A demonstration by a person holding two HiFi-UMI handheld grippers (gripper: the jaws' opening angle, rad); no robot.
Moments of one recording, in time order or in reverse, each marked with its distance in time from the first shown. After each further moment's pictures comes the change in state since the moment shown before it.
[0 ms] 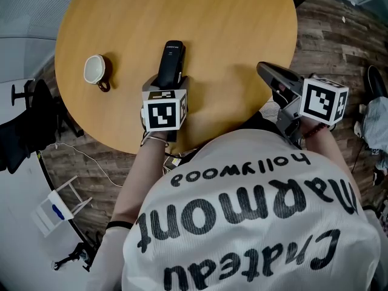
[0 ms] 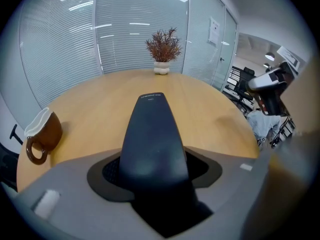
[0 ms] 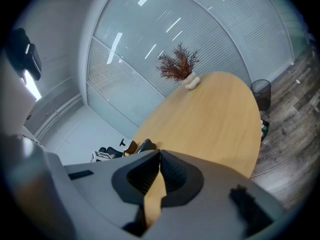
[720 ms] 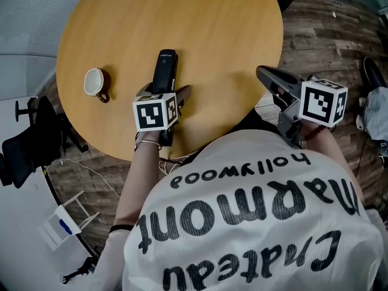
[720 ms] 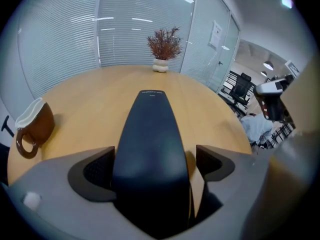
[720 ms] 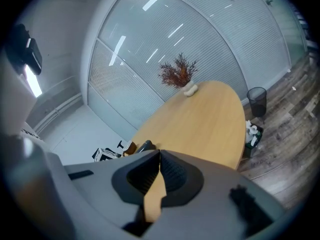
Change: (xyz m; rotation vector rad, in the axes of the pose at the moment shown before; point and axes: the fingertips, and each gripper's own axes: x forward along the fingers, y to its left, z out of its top) left arm -0.001 -0.011 -0.007 -0.034 0.014 -0.064; right arm -0.042 -0.001 -0.005 -0.053 -0.061 -0.031
